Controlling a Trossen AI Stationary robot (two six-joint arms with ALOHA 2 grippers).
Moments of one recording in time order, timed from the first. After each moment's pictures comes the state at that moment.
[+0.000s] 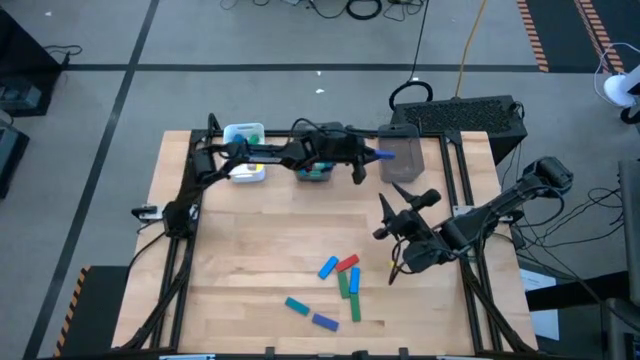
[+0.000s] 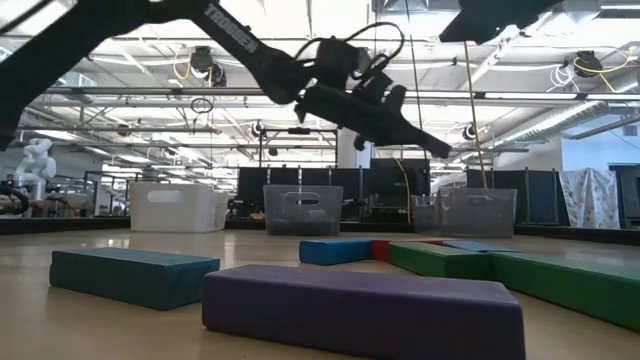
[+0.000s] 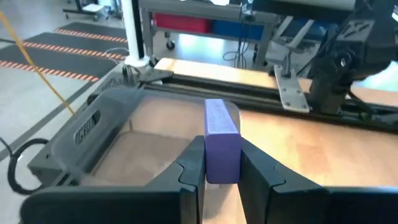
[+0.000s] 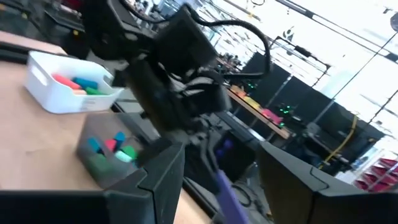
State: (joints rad) left arm 0.36 2.17 1.59 0.30 0.22 0.01; right arm 0.52 1.27 0.79 -0.09 1.54 0.05
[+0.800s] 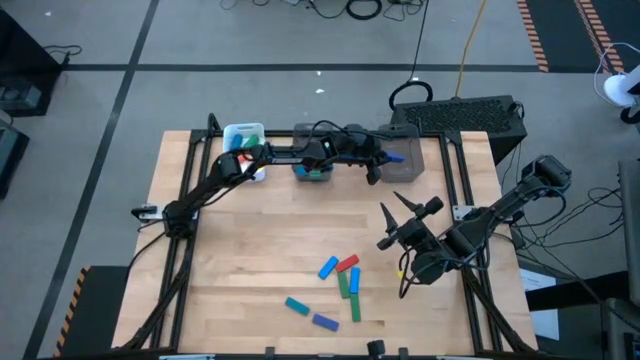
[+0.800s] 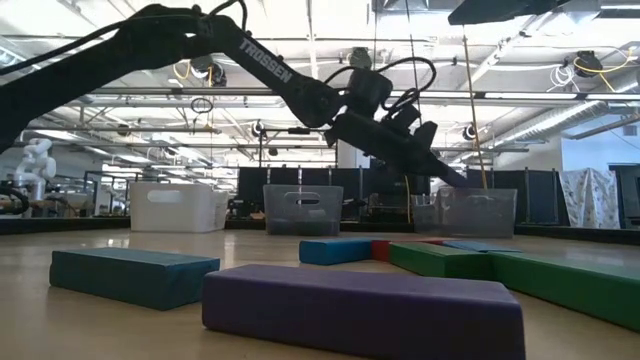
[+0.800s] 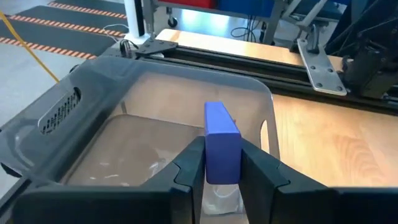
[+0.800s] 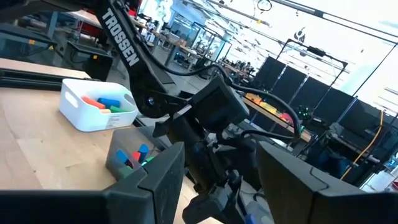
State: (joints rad) left arm 0.36 2.44 1.93 0.15 0.21 0.02; right arm 0.61 1.27 0.79 -0.08 1.57 0.15
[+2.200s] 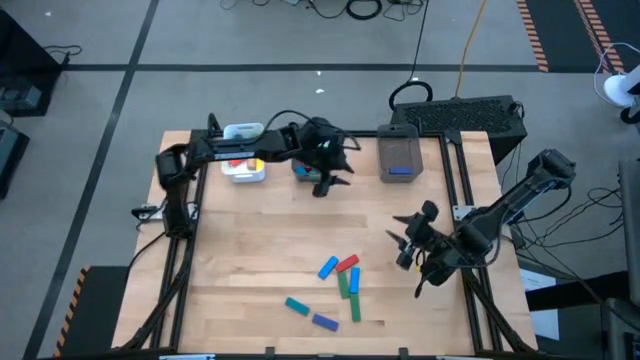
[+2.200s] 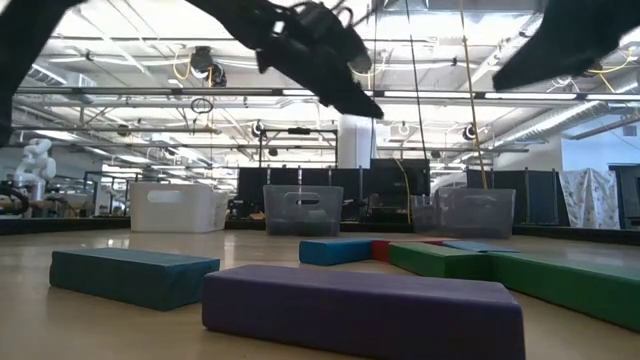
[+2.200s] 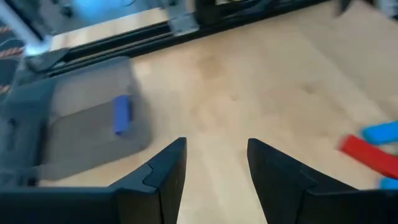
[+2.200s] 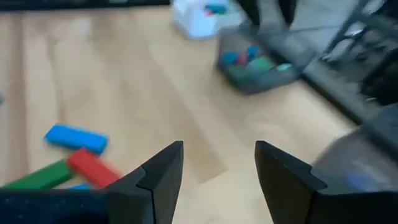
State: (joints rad) left arm 0.35 1.90 1.53 -0.29 0.49 0.51; right arm 0.67 1.14 0.75 -0.65 1.00 0.85
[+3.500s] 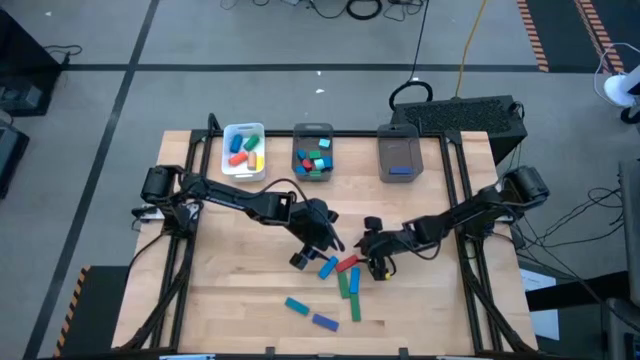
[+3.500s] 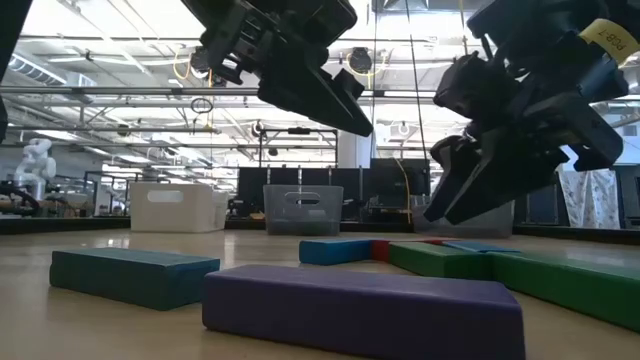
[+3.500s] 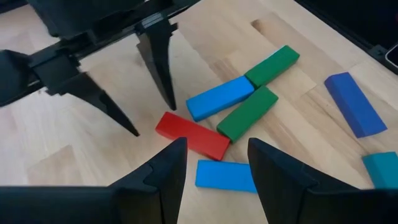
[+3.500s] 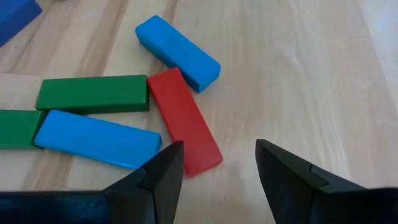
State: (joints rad) left arm -0.07 1.81 1.19 -0.14 0.38 0.40; right arm 0.29 1.56 0.58 0.20 0.14 0.15
